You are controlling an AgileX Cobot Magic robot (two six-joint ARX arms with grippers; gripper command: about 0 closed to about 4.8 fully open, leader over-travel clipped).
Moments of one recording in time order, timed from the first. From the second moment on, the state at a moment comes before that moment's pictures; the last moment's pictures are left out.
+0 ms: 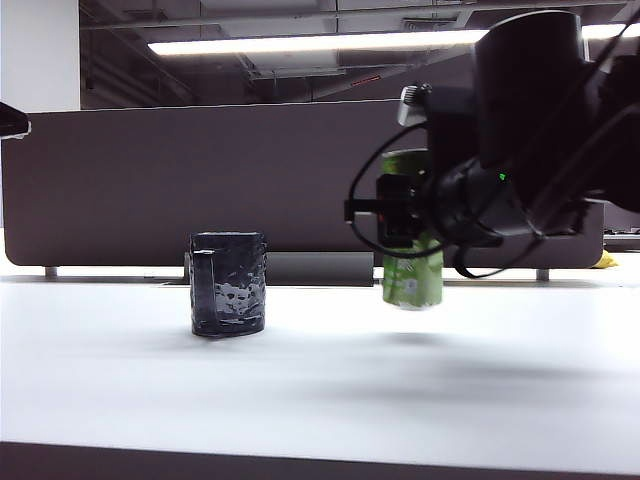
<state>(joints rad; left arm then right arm) -0.56 0.00 0.01 0.05 0.02 0.00 0.65 1.82 0.59 1.19 0.38 0.05</state>
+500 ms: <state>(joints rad) -0.56 0.00 0.01 0.05 0.02 0.00 0.65 1.82 0.85 0.91 0.25 -0.06</state>
